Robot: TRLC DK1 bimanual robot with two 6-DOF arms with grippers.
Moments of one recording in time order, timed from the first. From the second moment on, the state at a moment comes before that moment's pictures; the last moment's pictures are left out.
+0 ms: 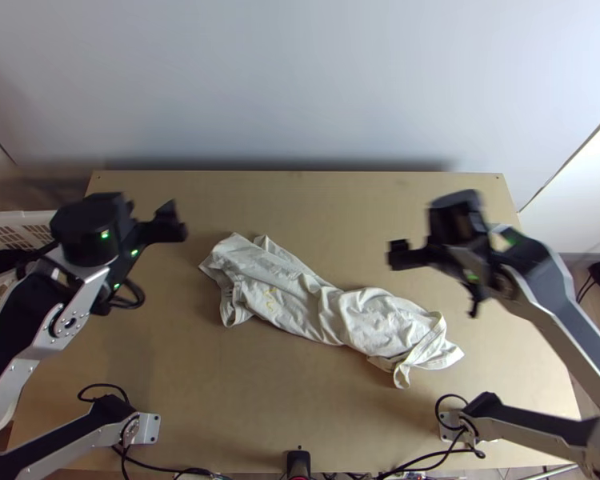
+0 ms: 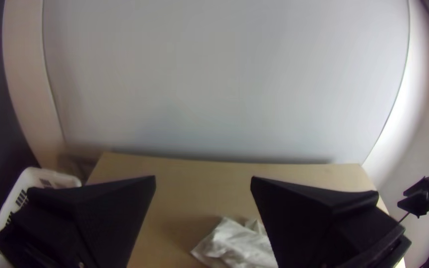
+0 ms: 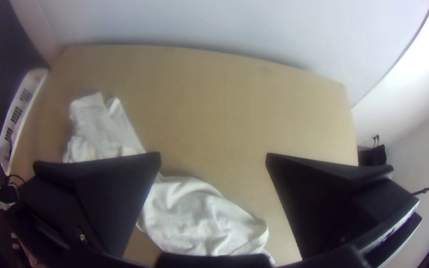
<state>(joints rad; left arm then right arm) -0.46 1.05 1.28 -0.62 -0.43 -0.30 0.59 1.27 1.43 -1.03 0.25 0.31</state>
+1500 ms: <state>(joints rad) -0.01 0.73 0.95 -0.88 -0.32 -0.34 0.85 2.29 2.03 -0.83 -0.05 0.36</state>
